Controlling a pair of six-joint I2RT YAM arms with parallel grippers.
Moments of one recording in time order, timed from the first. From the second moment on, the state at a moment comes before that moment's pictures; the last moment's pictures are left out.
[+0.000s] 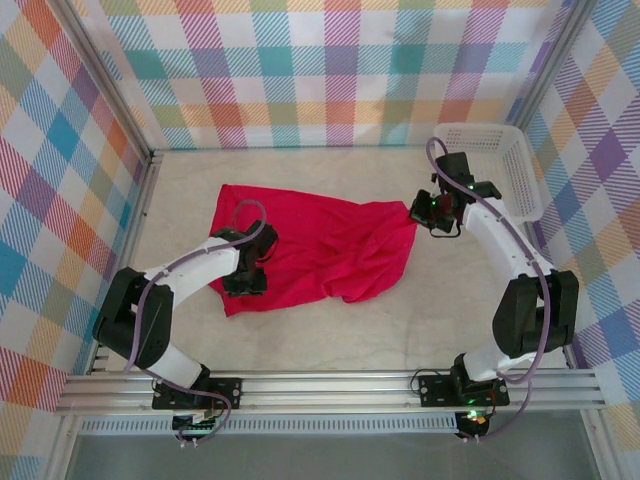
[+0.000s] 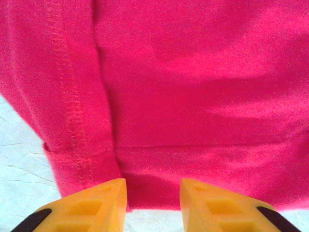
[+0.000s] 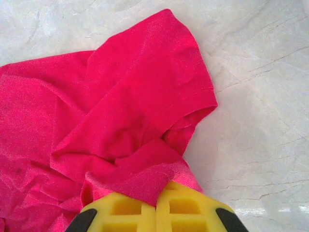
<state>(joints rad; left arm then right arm) -0.50 1.55 0.98 -0.98 -0.18 -0.61 0.16 1.55 1.32 -0.82 -0.18 0.54</state>
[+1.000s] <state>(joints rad) -0.49 1.68 0.99 -1.08 -0.38 -0.65 0.07 1.55 1.39 -0.87 -0.20 0.49</state>
